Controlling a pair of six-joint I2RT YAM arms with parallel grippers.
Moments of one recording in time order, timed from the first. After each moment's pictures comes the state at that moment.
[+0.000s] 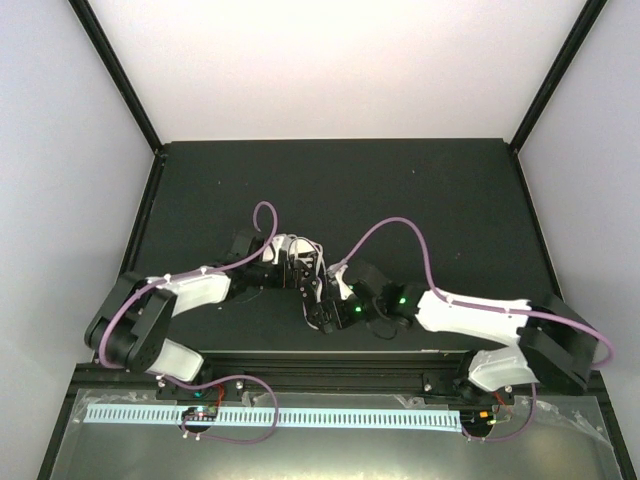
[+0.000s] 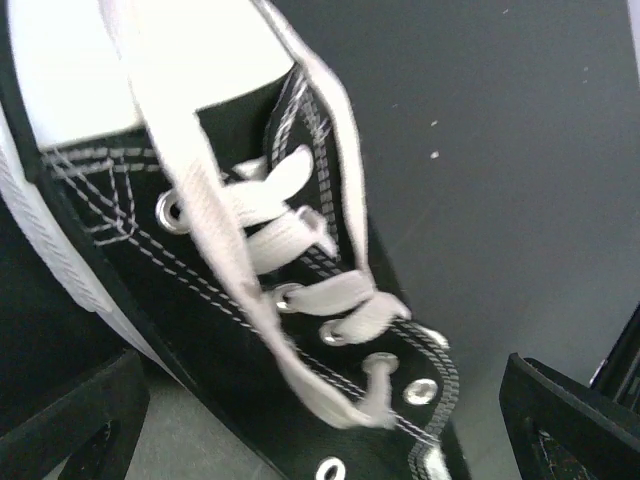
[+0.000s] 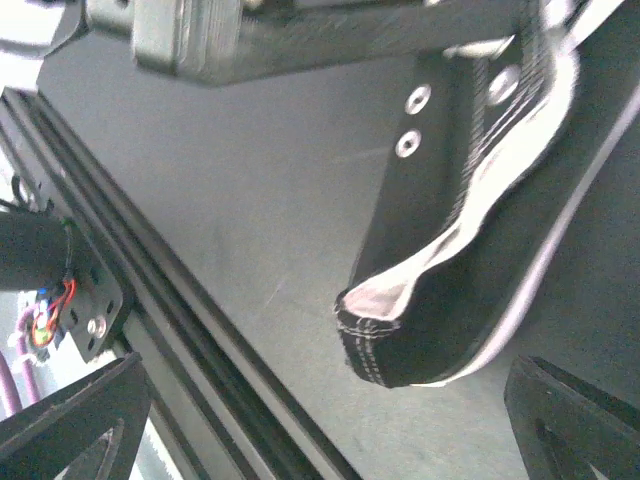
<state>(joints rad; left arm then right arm) -0.44 1.46 0.54 0.08 0.53 -0.52 1.04 1.37 0.68 -0.11 -0.25 0.63</state>
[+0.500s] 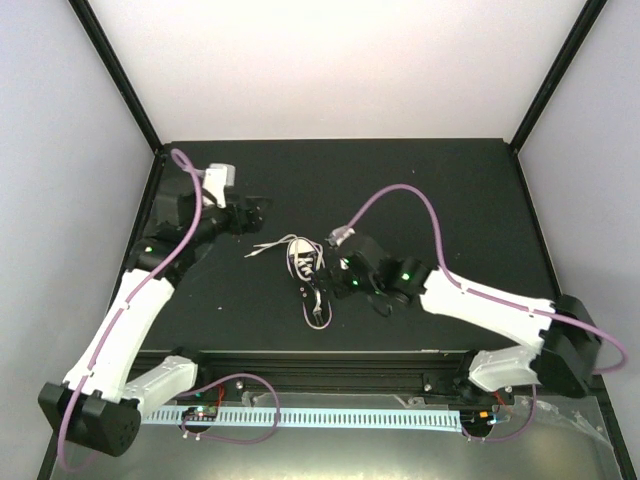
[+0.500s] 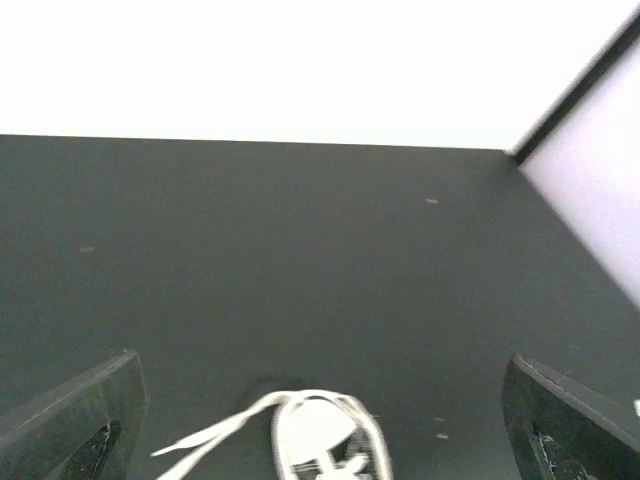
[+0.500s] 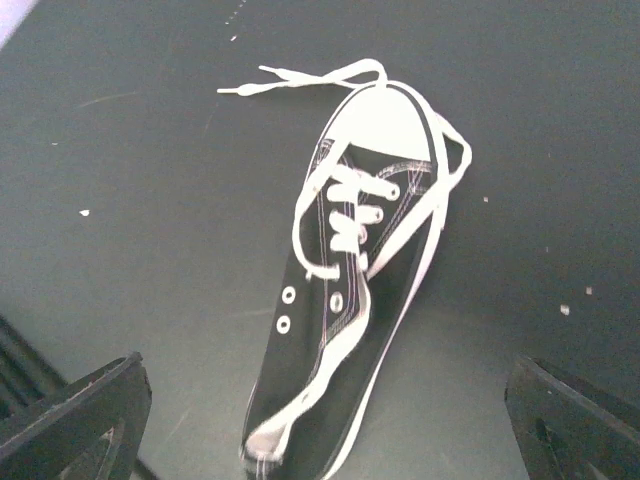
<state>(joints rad) -0.21 0.99 1.03 -0.45 0.31 -0.28 1.00 1.38 1.03 -0.45 0.12 0.47</state>
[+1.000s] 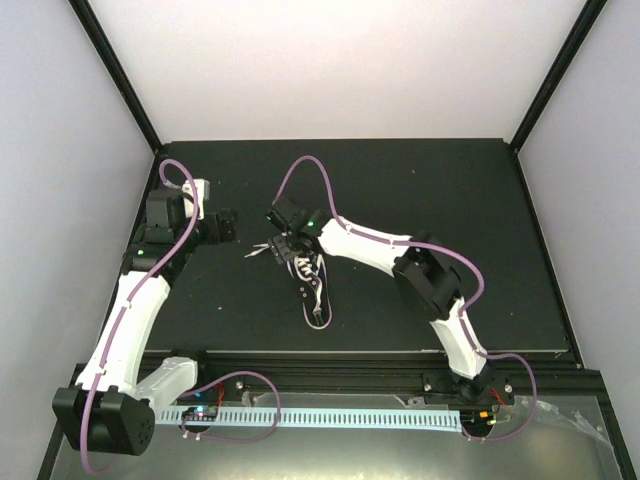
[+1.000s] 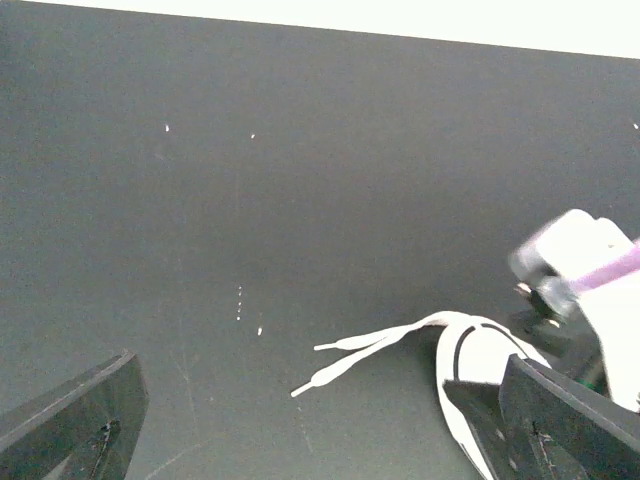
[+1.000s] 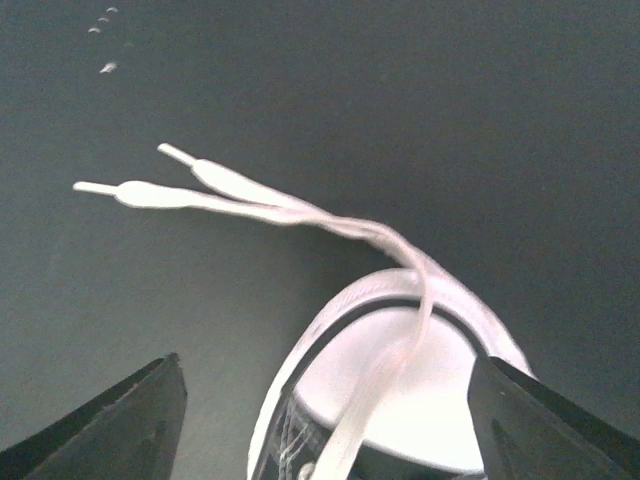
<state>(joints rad) -0.05 1.01 0.95 -0.57 0.14 -0.14 0.94 2.12 1.70 -0.59 0.15 0.32</state>
